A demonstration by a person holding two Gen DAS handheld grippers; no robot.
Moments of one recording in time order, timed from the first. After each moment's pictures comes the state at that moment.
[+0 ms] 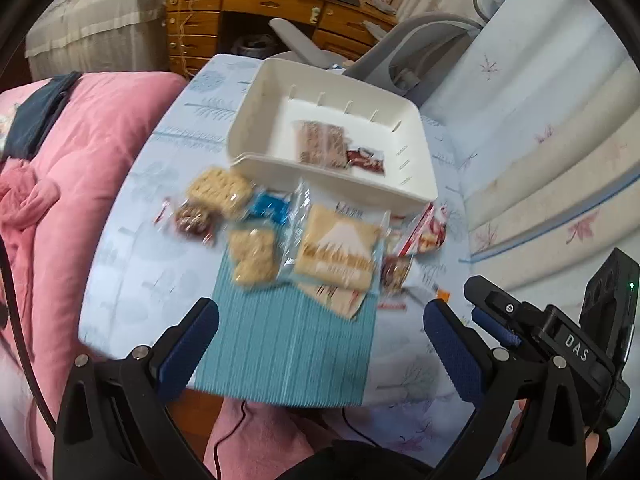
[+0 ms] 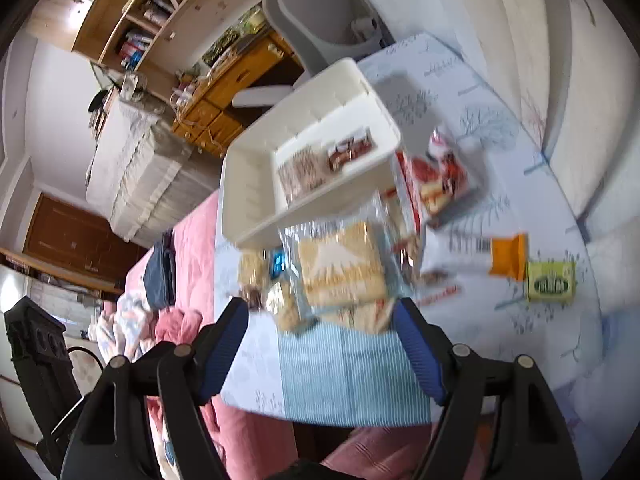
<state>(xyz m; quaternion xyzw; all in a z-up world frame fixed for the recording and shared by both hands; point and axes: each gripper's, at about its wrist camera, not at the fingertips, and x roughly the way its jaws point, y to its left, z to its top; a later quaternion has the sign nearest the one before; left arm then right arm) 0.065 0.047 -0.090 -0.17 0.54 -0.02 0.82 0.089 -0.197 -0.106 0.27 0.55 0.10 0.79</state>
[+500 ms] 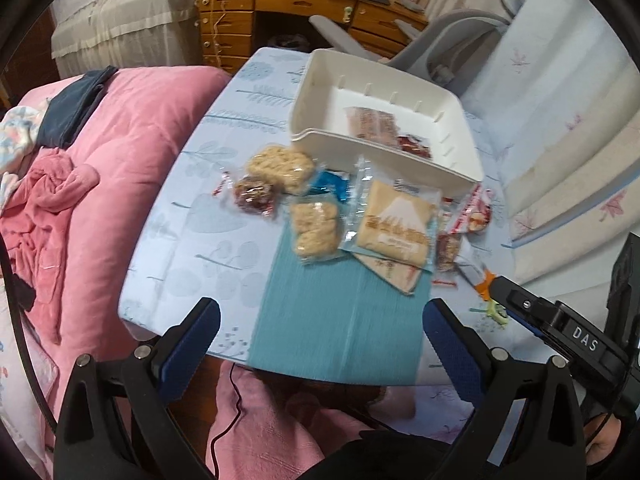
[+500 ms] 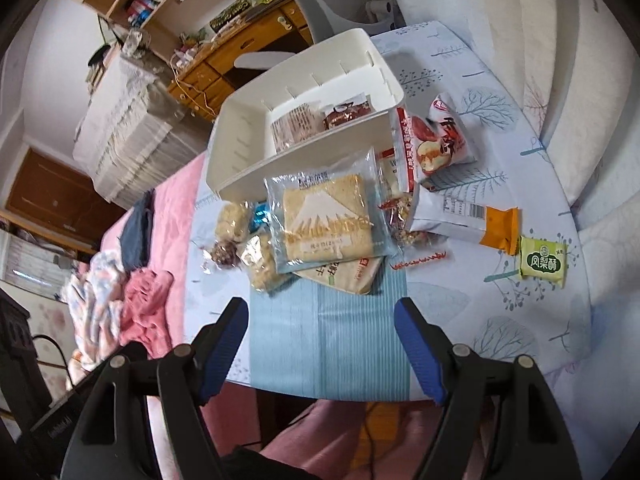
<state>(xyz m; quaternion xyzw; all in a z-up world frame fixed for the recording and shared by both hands) 0.028 0.085 -0.108 -0.14 0.55 0.04 0.82 0.063 -0.171 -0.125 0.19 0.58 0.11 0.79</state>
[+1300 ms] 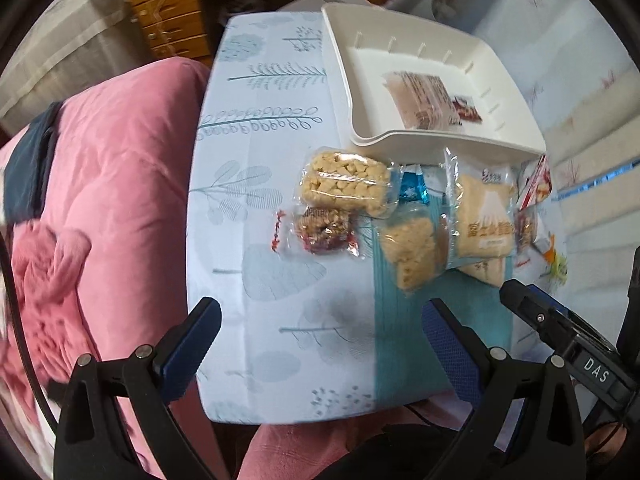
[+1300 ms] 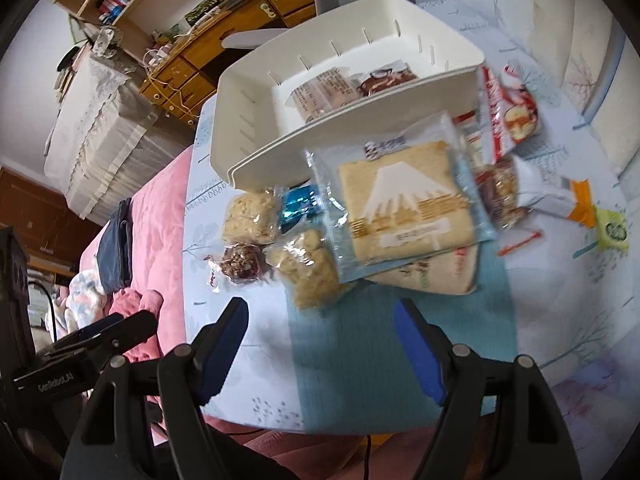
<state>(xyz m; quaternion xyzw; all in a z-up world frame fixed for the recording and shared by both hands) 0.145 0.193 -0.171 -0.03 0.64 -0.06 0.77 0.093 -0.051 -0.170 0.20 0.58 0.04 0.78</state>
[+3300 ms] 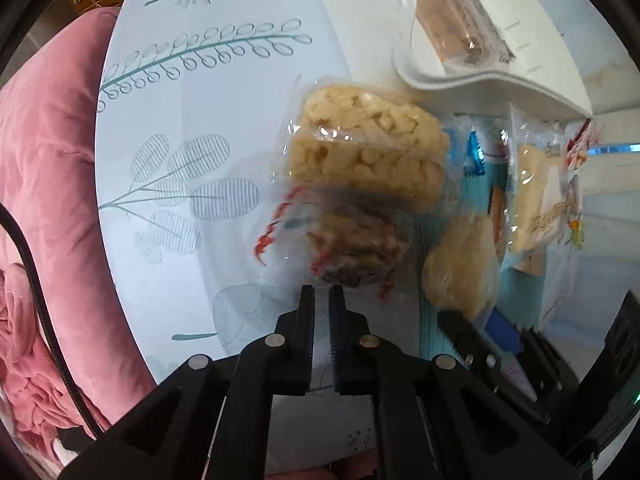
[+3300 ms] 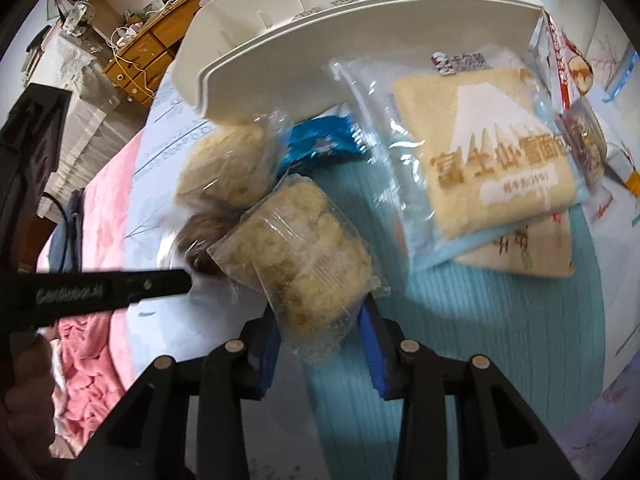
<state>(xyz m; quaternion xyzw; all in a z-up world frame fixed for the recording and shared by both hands) 0.223 0.220 -0.294 -0.04 0.73 -0.15 0.67 0.109 0.024 -0.260 0.16 0.60 -0.02 0.78</state>
